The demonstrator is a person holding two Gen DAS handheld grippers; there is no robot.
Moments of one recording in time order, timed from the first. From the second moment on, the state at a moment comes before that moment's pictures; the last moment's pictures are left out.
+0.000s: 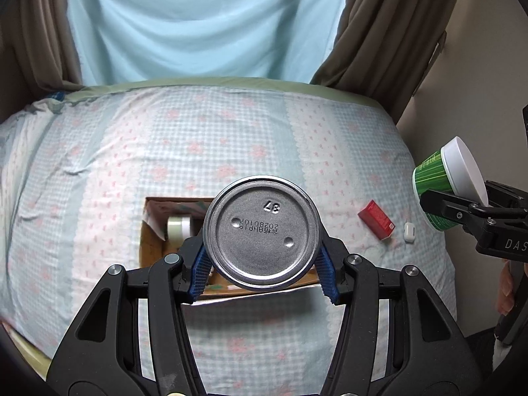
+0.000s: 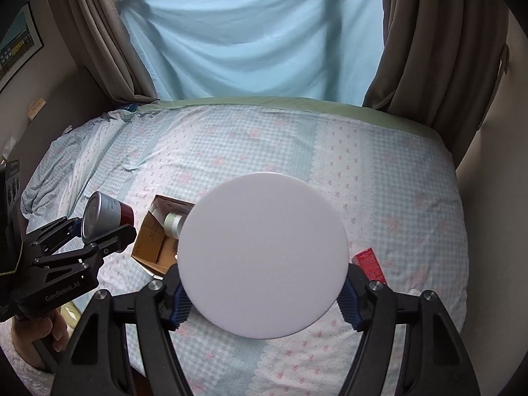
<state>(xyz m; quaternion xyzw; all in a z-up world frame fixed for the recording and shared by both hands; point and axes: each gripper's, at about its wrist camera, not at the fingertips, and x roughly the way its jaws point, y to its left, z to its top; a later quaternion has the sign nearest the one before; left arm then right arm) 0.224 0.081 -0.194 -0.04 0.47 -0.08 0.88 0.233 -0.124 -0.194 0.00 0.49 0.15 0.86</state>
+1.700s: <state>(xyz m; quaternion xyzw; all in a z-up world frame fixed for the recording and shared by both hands) 0.269 0.175 -0.408 0.00 0.61 -0.09 0.78 0.269 -0.058 -0.408 0.06 0.57 0.03 0.82</state>
